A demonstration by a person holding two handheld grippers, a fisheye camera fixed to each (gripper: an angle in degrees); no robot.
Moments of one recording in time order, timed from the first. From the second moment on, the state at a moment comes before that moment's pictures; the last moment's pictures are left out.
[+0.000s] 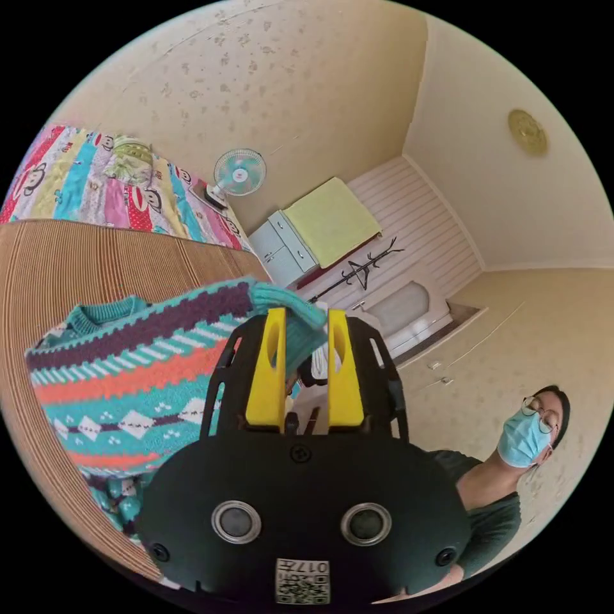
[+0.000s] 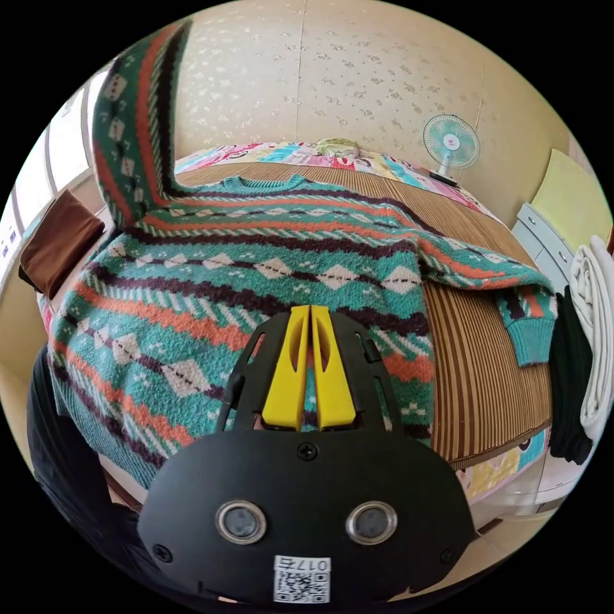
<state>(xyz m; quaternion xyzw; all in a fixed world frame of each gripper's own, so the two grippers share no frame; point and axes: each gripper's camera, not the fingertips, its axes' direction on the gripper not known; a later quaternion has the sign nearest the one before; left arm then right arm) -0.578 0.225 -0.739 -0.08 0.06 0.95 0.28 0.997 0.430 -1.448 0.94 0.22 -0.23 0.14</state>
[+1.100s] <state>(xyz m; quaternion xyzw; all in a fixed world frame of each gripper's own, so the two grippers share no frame) -0.748 -0.161 -0.708 0.35 -0.05 0.85 0.39 1.269 0.592 -1.516 0.89 -0.18 -0.37 0.20</state>
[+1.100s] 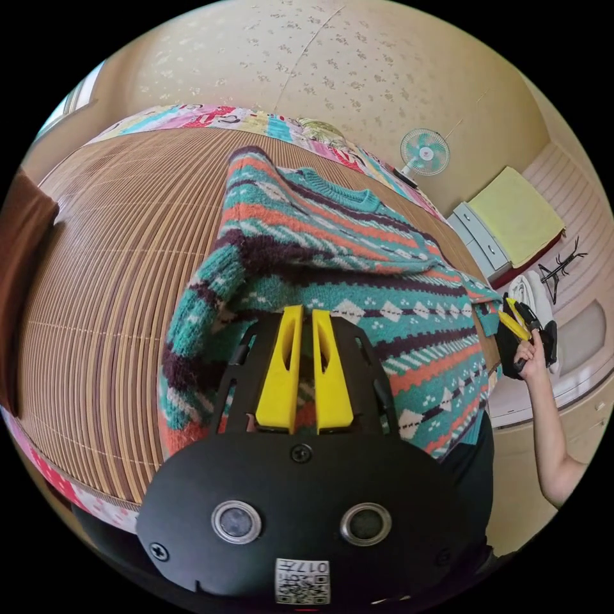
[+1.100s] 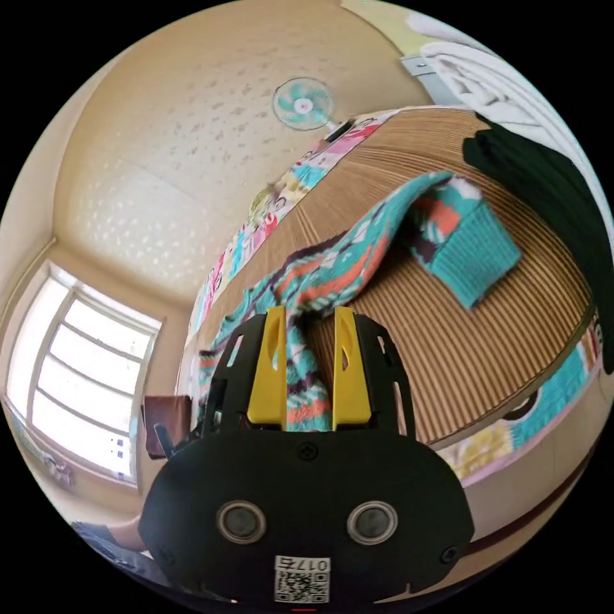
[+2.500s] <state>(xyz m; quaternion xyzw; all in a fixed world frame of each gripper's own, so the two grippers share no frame) -0.803 -0.084 -0.661 0.42 -0.10 0.83 0.35 0.893 0.518 -1.347 0.92 0.18 -0.28 0.19</state>
